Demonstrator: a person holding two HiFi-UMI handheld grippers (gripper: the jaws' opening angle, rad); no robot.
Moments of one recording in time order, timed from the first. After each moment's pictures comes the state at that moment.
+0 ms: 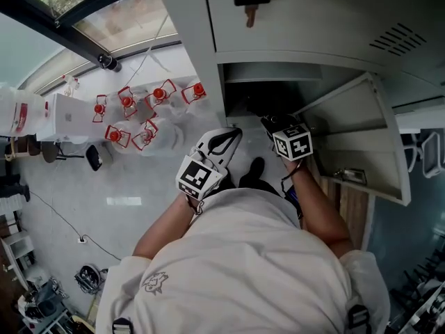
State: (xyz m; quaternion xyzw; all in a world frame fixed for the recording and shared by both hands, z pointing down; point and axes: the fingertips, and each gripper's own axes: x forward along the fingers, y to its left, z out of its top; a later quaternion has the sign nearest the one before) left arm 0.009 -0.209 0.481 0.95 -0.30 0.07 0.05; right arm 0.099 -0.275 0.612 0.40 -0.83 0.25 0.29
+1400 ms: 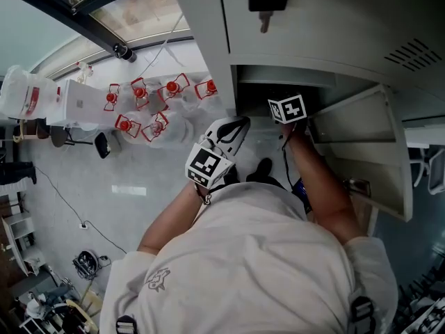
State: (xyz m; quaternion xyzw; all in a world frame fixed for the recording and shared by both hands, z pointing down) left arm 0.003 -0.242 0.484 0.93 -0.35 0.07 0.06; right arm 0.071 -0.384 0.638 0.40 -0.83 0.21 0.33
